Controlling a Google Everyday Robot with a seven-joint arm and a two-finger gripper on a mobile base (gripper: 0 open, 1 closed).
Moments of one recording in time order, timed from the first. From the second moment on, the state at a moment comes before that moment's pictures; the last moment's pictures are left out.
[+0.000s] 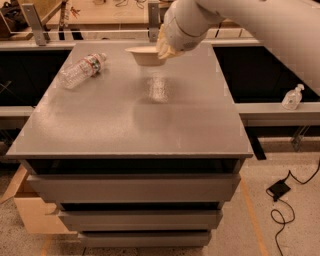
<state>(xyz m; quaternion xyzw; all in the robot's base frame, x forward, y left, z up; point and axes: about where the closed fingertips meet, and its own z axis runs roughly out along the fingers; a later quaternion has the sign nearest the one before) 0.679 -0.020 0.968 -0.76 0.53 -0.15 0.34</state>
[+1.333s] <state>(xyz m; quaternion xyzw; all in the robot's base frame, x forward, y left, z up) 0.706 0.034 0.939 -0.80 0.45 -0.20 0.35</state>
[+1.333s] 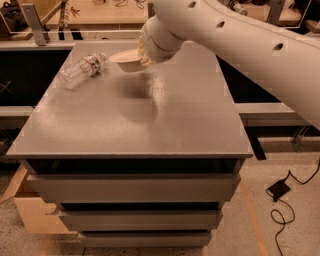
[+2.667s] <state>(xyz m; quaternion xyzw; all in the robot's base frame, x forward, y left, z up) 0.732 0.096 0.889 -0.80 0.39 -0.21 0.40</state>
